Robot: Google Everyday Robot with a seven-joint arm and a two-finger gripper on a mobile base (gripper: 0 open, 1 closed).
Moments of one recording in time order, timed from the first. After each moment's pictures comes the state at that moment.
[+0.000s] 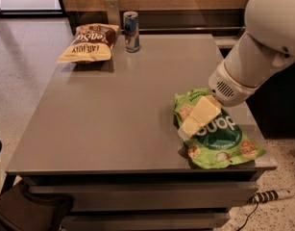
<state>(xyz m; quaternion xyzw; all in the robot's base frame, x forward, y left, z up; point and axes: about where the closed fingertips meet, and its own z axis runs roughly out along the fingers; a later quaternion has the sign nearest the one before) 0.474 -0.145 0.852 -0.39 0.91 0.09 0.13</state>
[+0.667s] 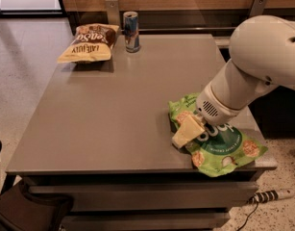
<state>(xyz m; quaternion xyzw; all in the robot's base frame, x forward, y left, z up) 0.457 -0.118 0.808 -0.36 0.92 0.12 0.12</state>
